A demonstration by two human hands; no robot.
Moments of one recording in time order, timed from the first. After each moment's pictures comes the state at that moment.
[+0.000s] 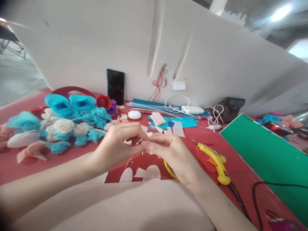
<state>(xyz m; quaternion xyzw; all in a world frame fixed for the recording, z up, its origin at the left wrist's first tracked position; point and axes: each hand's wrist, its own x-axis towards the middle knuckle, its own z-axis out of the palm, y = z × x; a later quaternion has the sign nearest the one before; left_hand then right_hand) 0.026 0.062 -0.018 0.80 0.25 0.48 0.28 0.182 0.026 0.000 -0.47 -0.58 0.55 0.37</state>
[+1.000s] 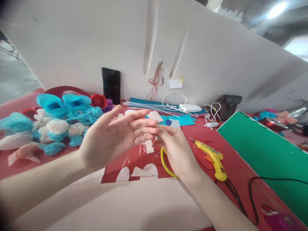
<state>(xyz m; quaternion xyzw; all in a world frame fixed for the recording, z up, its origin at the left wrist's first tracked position) 0.030 0.063 -0.006 0.40 0.04 0.40 0.82 0.184 0.033 -0.005 -0.46 -0.48 0.53 0.53</state>
